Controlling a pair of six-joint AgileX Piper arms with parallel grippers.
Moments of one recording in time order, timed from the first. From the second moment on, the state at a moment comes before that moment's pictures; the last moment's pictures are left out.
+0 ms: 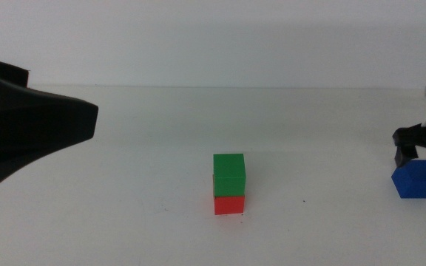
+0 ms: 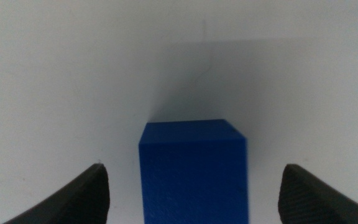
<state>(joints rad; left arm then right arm) -0.79 0.81 -1.24 0.03 1.09 -0.16 -0.06 1.85 -1.29 -0.05 0.88 -0.01</state>
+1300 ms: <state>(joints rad) -0.79 0.81 -1.24 0.03 1.09 -0.16 0.76 1.82 -1.66 -0.21 1.22 0.81</state>
